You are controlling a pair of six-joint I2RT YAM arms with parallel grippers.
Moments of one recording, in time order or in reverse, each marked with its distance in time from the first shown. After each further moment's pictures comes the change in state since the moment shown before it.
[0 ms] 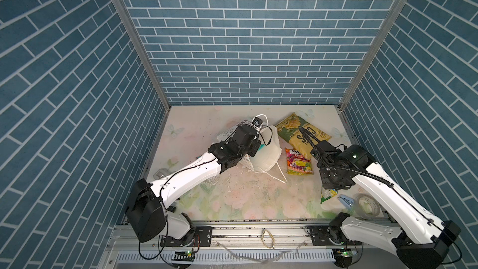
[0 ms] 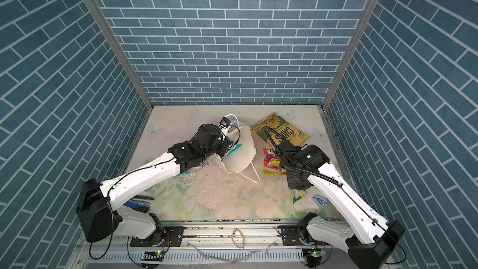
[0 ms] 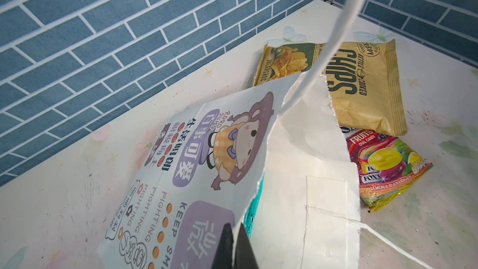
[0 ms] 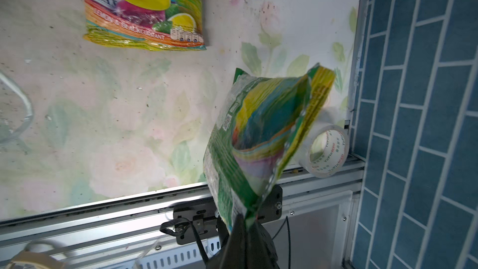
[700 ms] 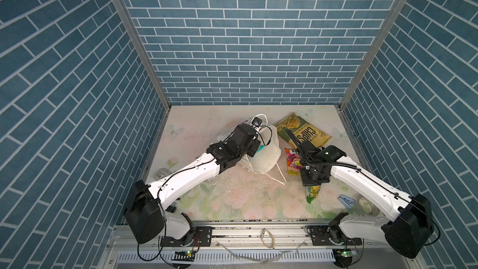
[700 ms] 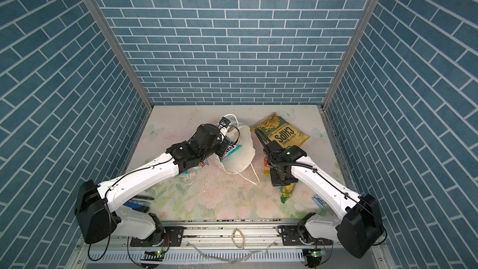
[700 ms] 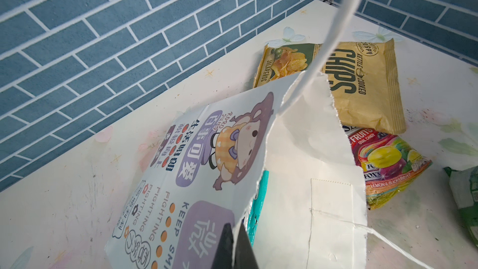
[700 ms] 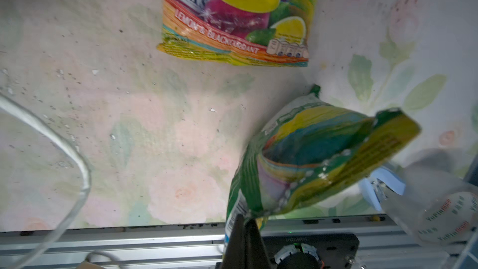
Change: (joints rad) left arm 0.000 -0.020 0.000 -0.011 -0.001 0.014; right arm -0.025 0.133 -0.218 0.455 -0.263 -0.064
